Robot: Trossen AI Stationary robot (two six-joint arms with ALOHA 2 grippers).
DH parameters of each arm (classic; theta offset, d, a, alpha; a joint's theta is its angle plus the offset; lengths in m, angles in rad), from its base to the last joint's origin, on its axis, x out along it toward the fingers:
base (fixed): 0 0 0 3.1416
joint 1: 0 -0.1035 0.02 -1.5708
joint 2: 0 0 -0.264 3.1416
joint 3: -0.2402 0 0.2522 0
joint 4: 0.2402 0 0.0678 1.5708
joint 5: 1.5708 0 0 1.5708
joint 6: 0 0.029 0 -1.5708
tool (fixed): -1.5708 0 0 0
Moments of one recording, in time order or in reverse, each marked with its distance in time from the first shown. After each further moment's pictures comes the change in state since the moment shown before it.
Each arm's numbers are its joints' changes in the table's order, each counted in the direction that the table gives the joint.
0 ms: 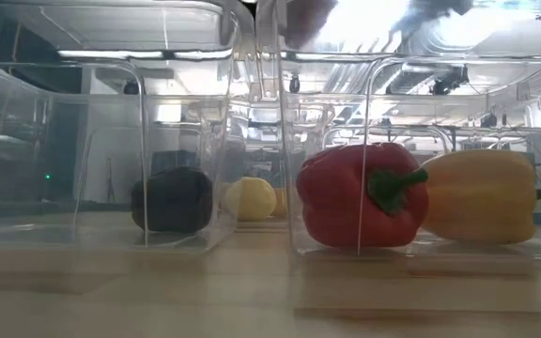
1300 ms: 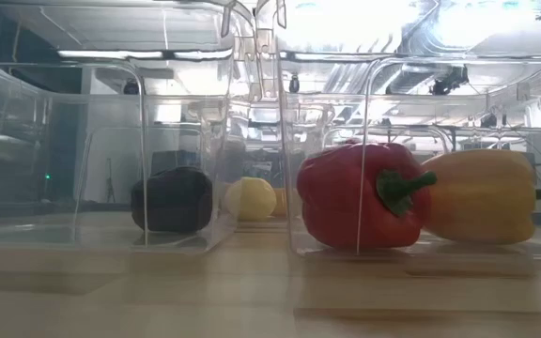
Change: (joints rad) left arm 0.112 0.160 -0.044 0.314 -0.094 -0.066; right arm -0.011 0.002 -0.166 -0.075 0.043 -0.071
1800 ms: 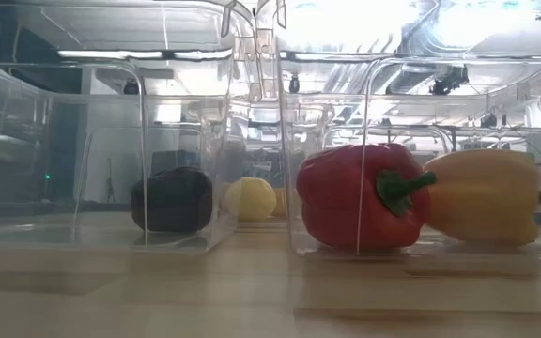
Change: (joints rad) left arm 0.457 0.160 0.000 0.817 0.336 -0.857; right arm 0.000 -0.052 0.000 0.000 0.098 0.085
